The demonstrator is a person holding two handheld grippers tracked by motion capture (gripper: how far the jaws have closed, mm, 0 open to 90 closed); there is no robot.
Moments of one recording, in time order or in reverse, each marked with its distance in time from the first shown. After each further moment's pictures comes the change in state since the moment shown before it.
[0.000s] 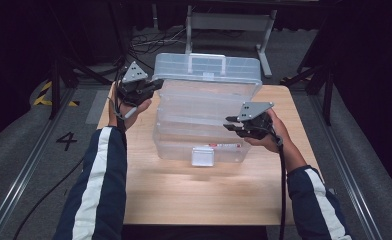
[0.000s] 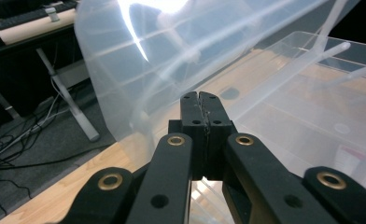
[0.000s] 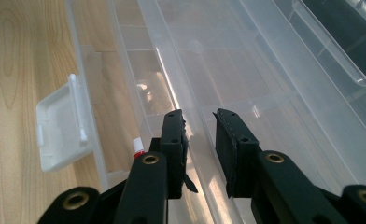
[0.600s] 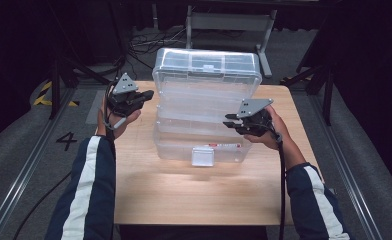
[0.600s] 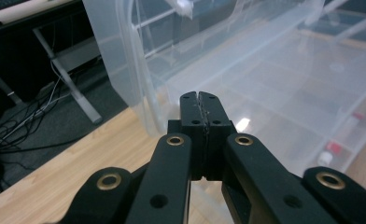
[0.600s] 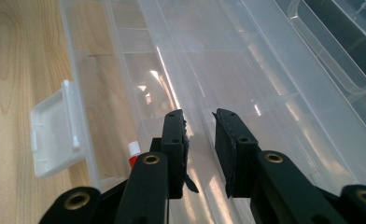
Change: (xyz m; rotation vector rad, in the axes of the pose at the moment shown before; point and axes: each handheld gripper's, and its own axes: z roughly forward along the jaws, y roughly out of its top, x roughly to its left) left arm 0.005 -0.024 -0.016 0.052 -0.004 0.017; right arm -0.006 0.005 0.001 0.000 0.002 0.000
